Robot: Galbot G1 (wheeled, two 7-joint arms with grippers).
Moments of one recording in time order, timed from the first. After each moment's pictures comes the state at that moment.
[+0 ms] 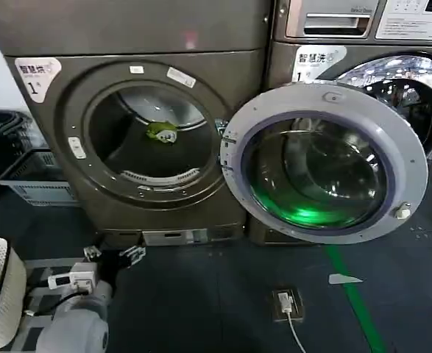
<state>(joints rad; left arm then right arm) 1.31 -1.49 -0.58 -2.25 0.04 0.74 0.01 -1.64 1.00 2.28 1.51 0.52 -0.16 -0.04</state>
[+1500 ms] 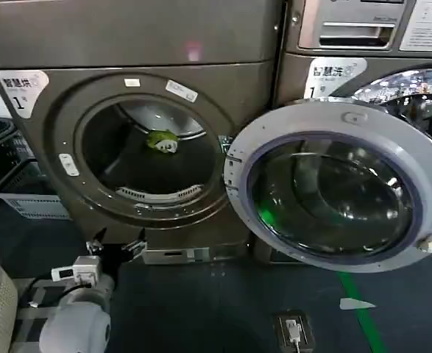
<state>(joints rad) 1.28 -1.49 -0.55 -2.24 0.06 0.74 0.03 -1.65 1.02 2.31 1.49 0.58 -0.12 0.03</state>
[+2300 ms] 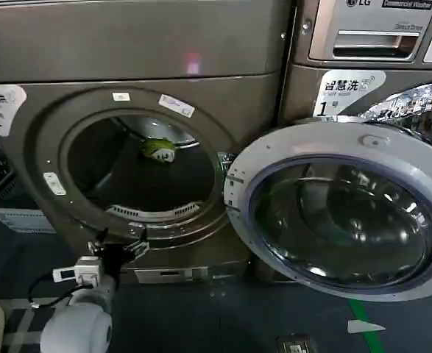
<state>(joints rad) 1.28 -1.48 -0.55 -2.24 0.05 0.74 0.03 -1.66 1.05 2.33 1.49 0.58 -0.12 0.03</state>
